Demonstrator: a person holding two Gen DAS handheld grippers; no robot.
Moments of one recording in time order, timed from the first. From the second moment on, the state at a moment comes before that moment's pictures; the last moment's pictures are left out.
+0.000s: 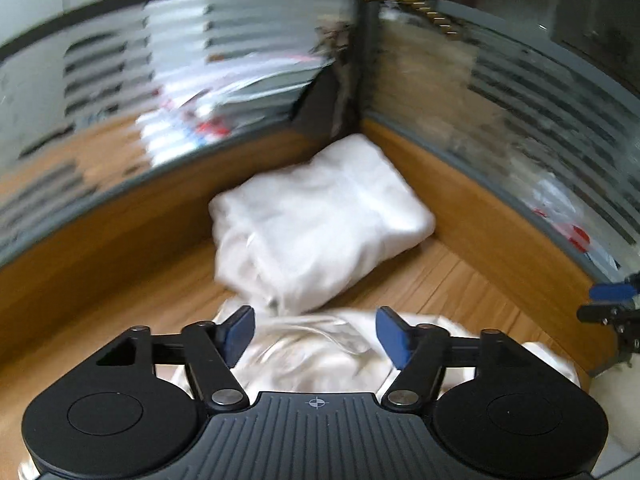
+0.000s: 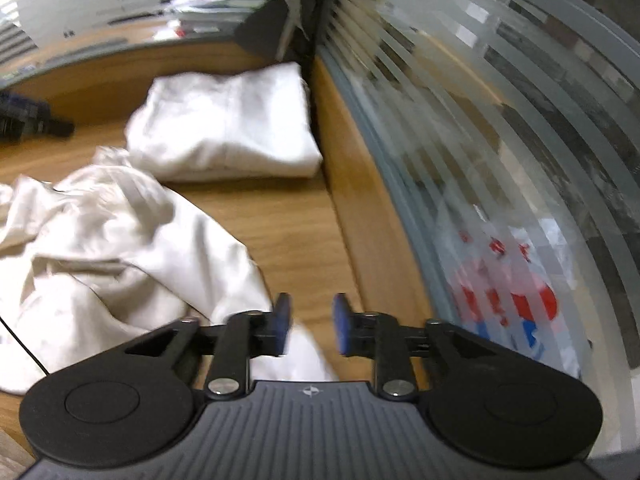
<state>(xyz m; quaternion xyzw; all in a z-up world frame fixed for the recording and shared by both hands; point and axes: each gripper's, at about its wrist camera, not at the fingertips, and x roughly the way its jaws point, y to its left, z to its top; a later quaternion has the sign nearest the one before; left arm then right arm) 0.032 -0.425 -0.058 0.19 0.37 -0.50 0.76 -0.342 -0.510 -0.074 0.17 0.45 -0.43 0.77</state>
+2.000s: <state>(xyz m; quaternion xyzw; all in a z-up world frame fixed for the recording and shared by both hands) -0.129 -0.009 -0.140 0.05 0.56 -0.19 0.81 -0.032 -0.286 -0.136 0.08 0.52 0.10 0.84</state>
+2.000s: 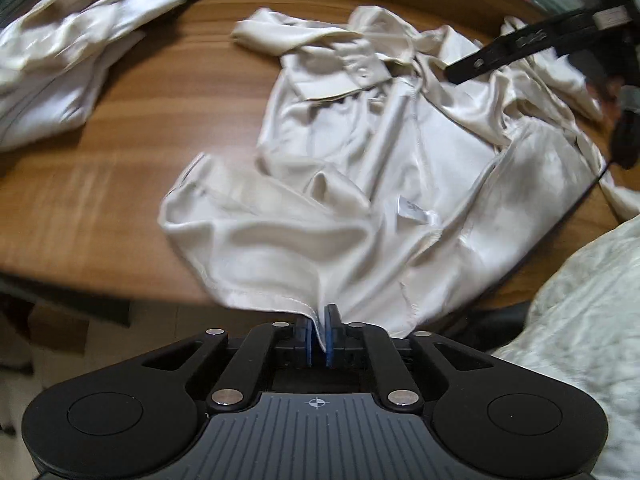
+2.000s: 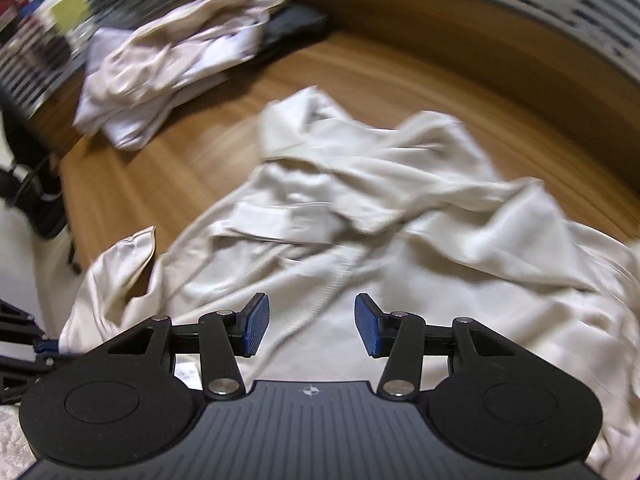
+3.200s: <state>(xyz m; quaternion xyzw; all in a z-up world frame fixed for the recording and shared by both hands) 0.118 -0.075 -0.124 0.29 0.38 -0.49 0.73 -0.092 -0.221 -0.131 0.24 0.49 -0.14 0.83</state>
